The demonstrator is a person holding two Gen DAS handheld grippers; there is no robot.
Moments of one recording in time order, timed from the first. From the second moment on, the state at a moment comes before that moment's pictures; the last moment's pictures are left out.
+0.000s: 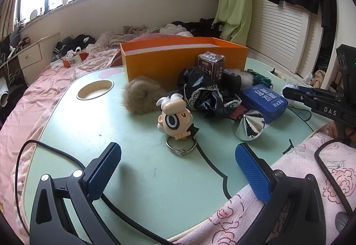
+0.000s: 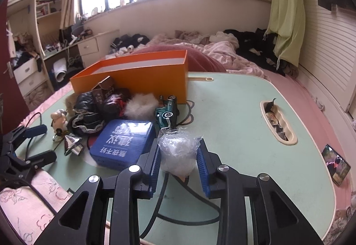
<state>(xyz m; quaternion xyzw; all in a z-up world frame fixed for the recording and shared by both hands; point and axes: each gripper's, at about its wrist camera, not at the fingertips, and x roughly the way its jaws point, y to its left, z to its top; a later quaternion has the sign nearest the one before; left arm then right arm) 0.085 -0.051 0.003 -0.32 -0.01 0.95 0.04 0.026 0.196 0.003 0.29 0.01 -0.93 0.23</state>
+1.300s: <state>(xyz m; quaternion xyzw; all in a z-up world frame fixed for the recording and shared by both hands) -0.083 -0.065 0.074 -0.34 -0.04 0.94 0.02 -0.108 0.110 0.064 0.32 0.00 -0.91 0.27</state>
